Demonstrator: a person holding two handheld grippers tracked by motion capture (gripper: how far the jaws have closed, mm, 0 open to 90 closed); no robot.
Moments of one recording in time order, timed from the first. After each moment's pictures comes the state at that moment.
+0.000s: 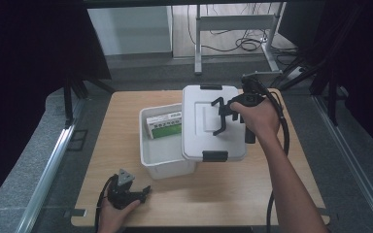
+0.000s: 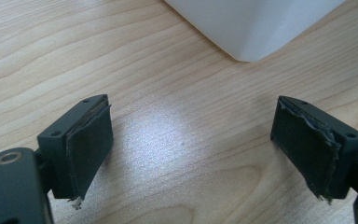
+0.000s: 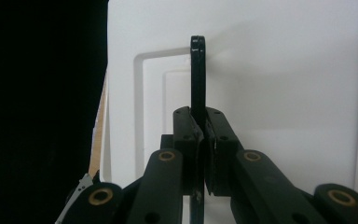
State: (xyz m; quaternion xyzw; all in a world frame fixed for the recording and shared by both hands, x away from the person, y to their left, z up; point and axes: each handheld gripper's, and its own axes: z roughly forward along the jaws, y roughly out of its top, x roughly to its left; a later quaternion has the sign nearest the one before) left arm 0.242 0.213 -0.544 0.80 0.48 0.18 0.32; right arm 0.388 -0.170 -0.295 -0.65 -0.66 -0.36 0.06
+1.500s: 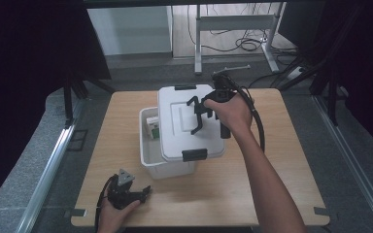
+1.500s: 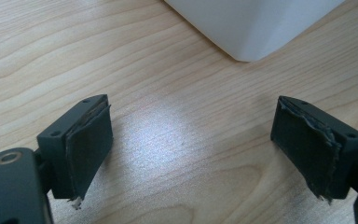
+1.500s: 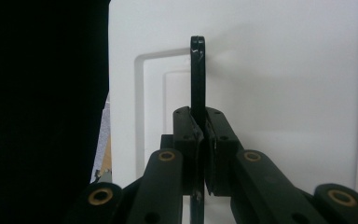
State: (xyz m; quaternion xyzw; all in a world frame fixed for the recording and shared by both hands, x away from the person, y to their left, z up) left arm 0.242 0.213 -0.544 0.80 0.48 0.18 0.32; right arm 0.405 -0.106 -0.297 -0.62 -0.70 -0.36 0.09
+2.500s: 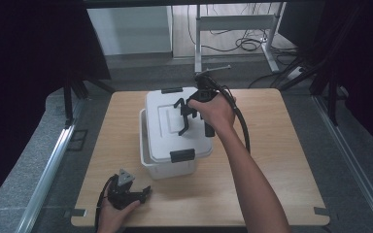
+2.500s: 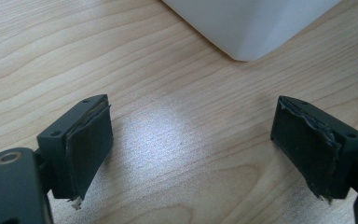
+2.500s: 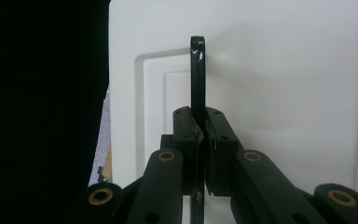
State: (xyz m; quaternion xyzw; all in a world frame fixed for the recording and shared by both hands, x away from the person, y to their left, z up) left arm 0.242 0.213 -0.544 0.80 0.48 0.17 0.32; right arm 0.417 -0.067 -0.307 -0.61 -0.71 -0.34 0.10
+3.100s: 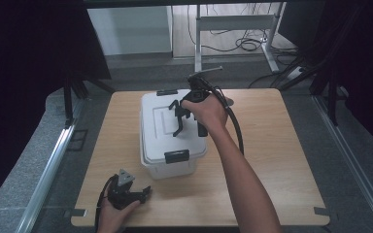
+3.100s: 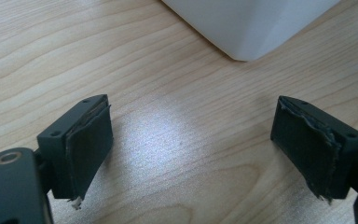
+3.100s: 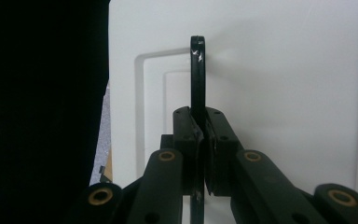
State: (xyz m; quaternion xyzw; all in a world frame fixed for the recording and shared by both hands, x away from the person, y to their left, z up) left arm 0.242 0.212 -0.544 0.80 0.48 0.17 0.32; right arm 0.423 -0.050 -0.315 -0.61 -0.71 -0.33 0.11
